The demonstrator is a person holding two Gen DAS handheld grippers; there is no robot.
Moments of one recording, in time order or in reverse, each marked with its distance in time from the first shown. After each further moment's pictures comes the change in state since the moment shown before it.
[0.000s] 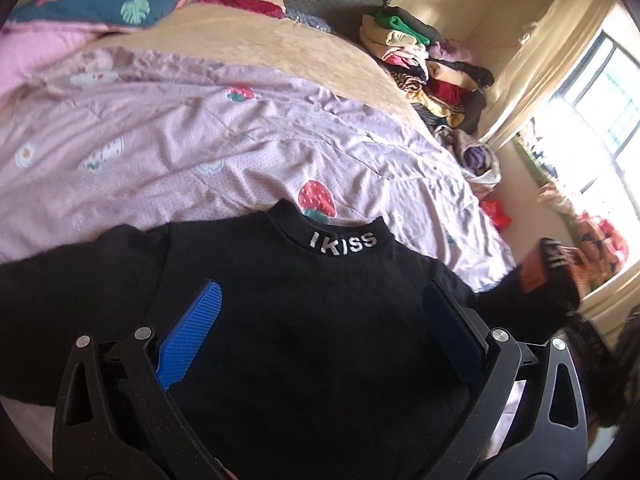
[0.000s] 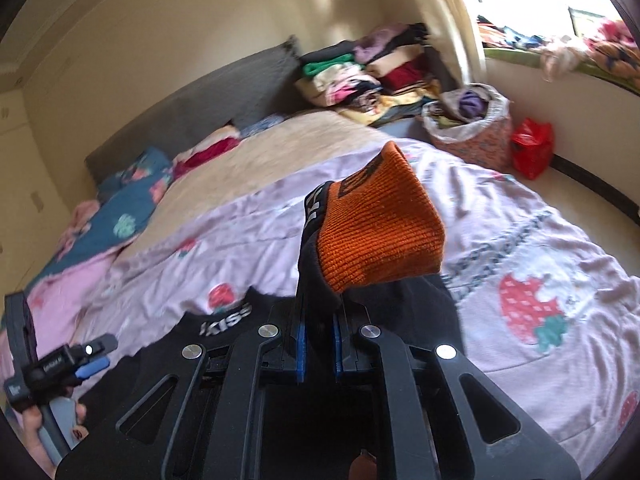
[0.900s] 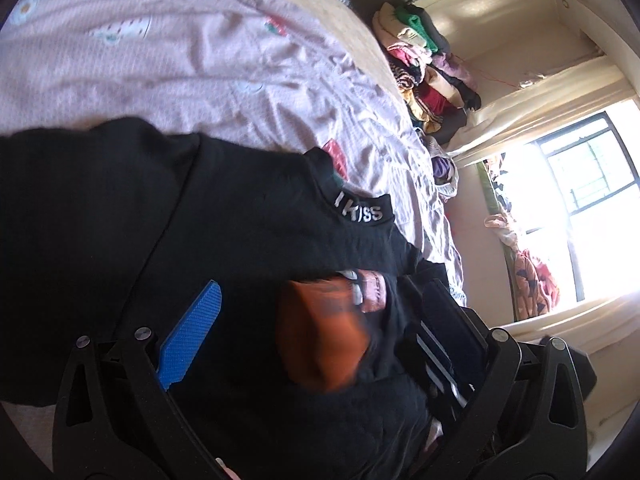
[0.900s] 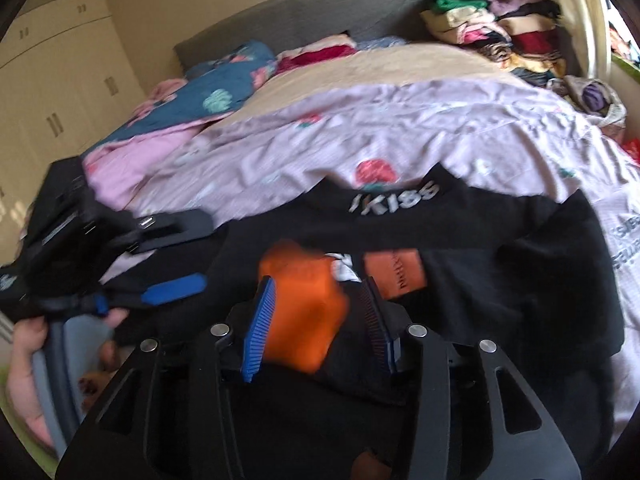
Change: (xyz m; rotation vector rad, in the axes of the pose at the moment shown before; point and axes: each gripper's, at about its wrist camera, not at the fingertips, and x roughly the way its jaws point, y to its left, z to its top) left arm 0.024 0.086 -0.026 -0.257 0.129 -0.246; right arm 0.064 0.139 -0.105 -0.229 0.289 0.297
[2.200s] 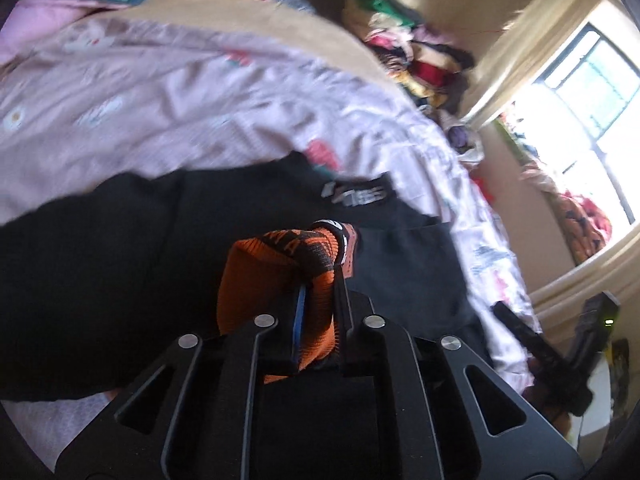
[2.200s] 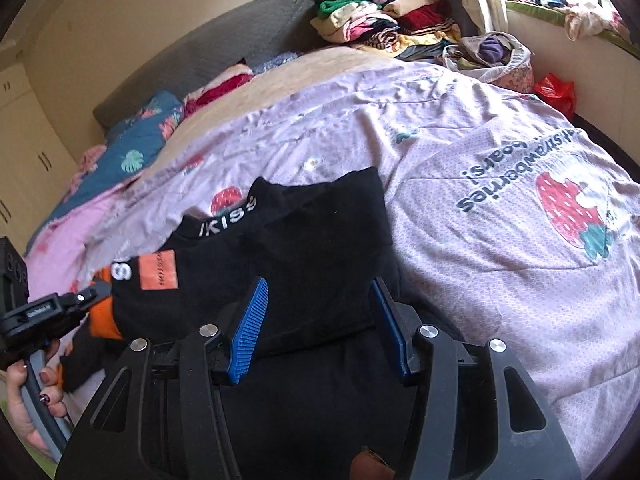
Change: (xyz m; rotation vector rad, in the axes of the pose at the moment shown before) left arm -0.006 -0.035 -0.027 0.282 -0.060 0.209; right arm -0.074 -0.126 -0.022 0.250 -0.081 -0.245
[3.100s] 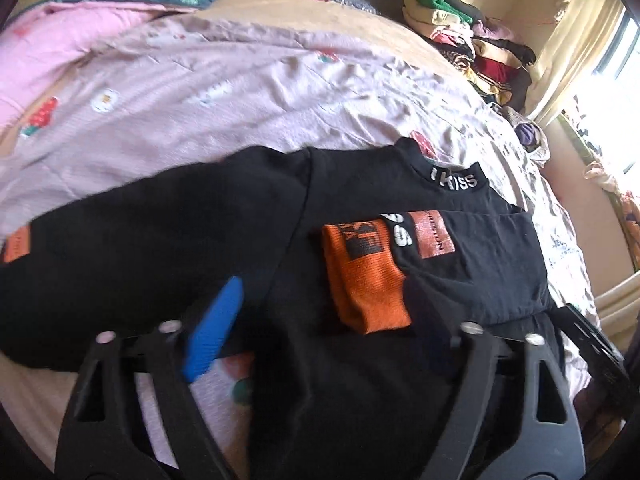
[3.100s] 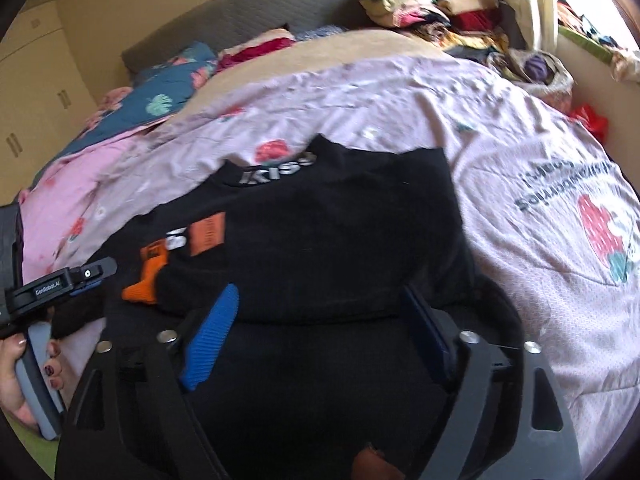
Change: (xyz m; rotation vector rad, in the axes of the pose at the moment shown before) left arm -0.043 0.040 -0.023 -0.002 -0.019 0.267; right arm 0.002 0.061 -0.021 -0.187 0.067 0.050
